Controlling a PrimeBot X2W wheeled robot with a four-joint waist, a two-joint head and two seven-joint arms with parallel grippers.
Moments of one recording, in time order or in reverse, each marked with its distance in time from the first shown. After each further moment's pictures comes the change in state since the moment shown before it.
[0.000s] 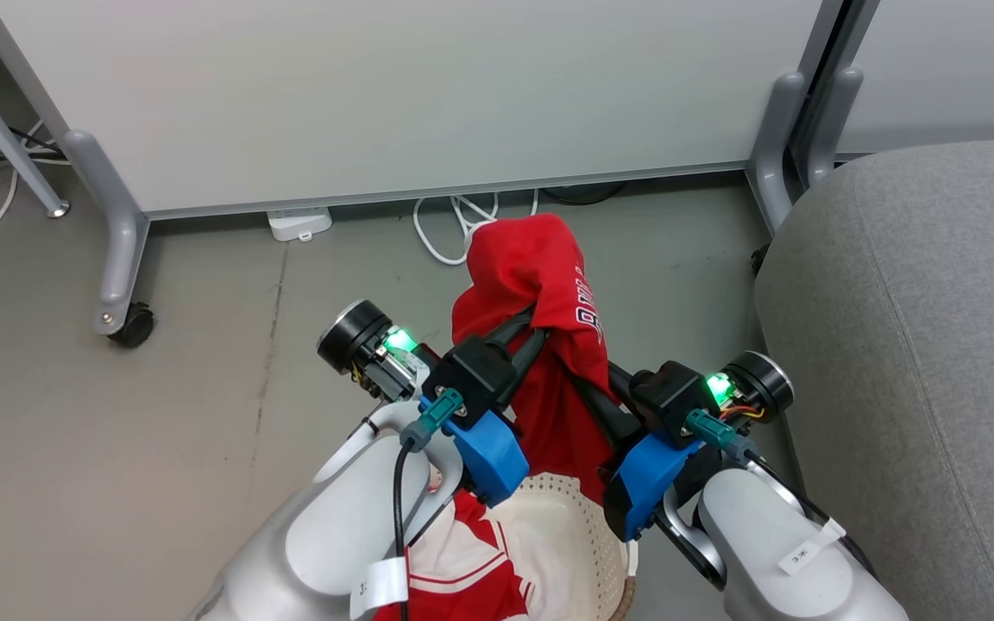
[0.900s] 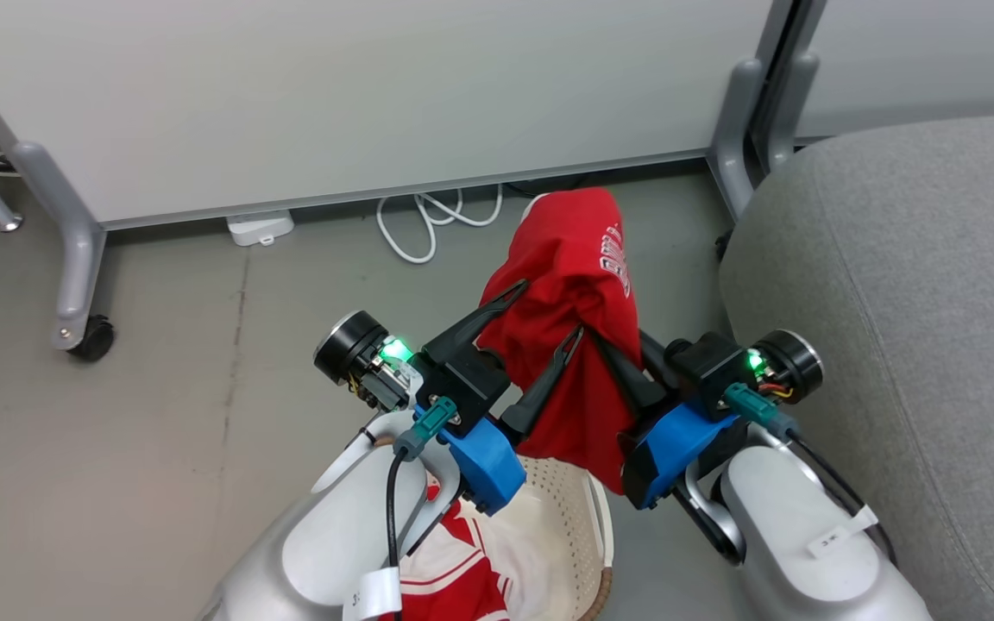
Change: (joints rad) left arm 0.031 -0.001 0.024 -0.016 0.003 0.000 -0.001; right arm 0.003 0.000 -0.077 -0.055 0.012 0.000 0.000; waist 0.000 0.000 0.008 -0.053
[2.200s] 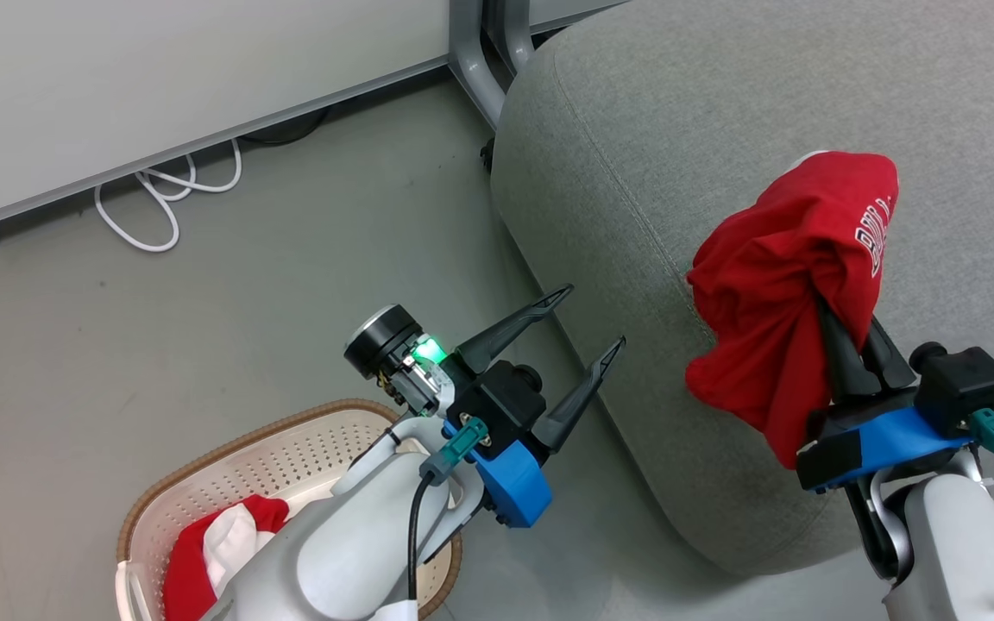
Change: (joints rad) left arm -0.005 0.016 -0.069 -0.094 0.022 0.000 0.000; right arm 0.210 -0.076 -0.411 -0.285 -0.022 0.000 0.000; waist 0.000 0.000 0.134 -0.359
